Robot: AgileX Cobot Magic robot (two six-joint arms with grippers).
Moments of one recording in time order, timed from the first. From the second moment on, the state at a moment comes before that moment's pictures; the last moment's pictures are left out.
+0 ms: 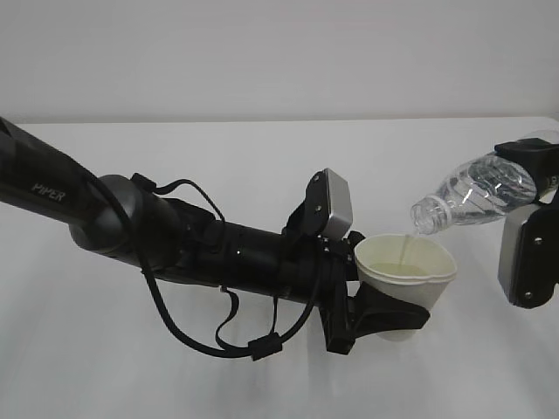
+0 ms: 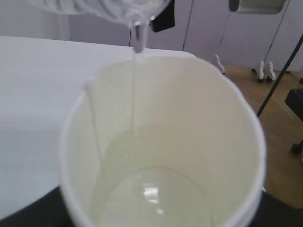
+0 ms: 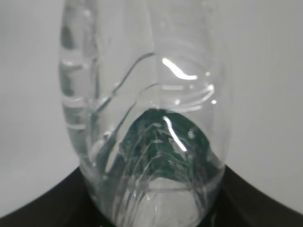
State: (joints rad) left arm -0.66 2.24 -1.18 1.18 -1.04 -0.68; right arm 0.07 1.38 -0.36 -0.30 -0.69 -1.49
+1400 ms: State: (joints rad) left arm -0.66 2.24 -1.18 1.18 -1.04 -0.68; right arm 0.07 1.38 -0.36 -0.30 -0.69 -1.49
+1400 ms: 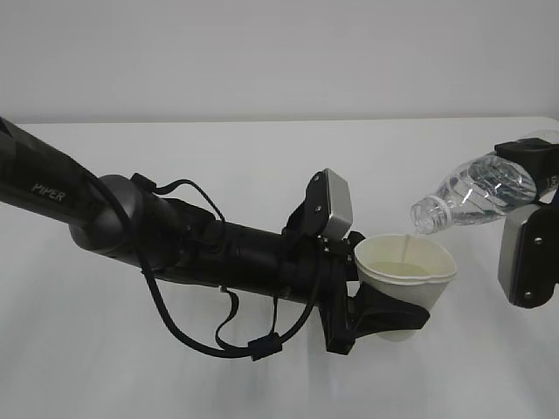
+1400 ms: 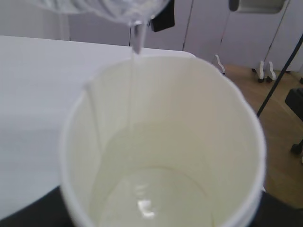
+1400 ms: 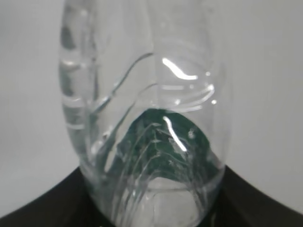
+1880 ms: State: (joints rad) left arm -0.66 2.24 -1.18 1.18 -1.04 -0.68; right arm 0.07 1.38 -0.36 -0.30 -0.69 -1.47
